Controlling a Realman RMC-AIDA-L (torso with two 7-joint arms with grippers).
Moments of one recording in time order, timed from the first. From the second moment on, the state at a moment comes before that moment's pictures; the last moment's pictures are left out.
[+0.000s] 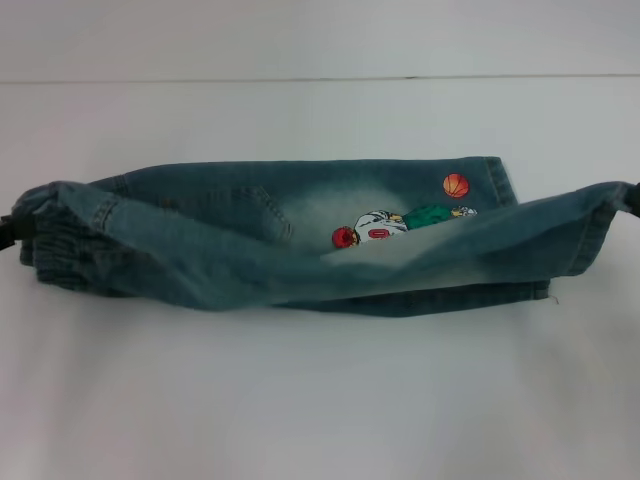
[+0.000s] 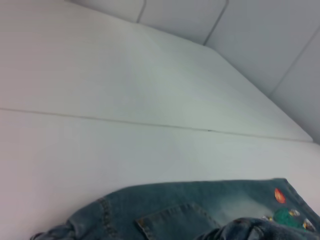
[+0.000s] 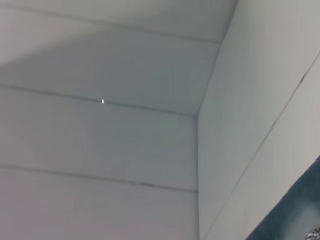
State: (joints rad) left arm -0.33 -2.12 0.40 1.21 2.19 1.68 -2.01; right arm 0.37 1.97 -0.07 -0.41 -2.08 -1.76 2.24
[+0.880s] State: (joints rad) left arm -0.41 -2.11 0.41 1.09 2.20 1.52 -2.05; right arm 0.38 1.98 0.03 -0.32 -2.05 -1.57 2.30
